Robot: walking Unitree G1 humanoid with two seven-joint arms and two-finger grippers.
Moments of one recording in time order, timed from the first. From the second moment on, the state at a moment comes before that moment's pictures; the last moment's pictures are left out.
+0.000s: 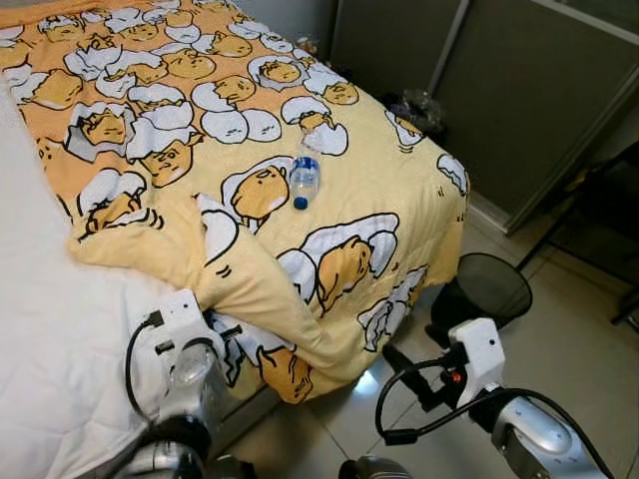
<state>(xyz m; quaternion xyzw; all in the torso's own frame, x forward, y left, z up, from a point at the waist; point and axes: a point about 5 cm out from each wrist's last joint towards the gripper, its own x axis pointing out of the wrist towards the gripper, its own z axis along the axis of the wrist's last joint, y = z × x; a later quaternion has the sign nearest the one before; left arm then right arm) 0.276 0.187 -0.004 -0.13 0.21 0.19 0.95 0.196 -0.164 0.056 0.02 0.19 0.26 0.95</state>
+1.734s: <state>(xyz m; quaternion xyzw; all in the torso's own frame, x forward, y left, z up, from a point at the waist) 0.249 0.131 0.046 0.01 0.08 -0.41 0.91 0.210 -0.193 0.069 0.04 0.17 0.29 0.94</state>
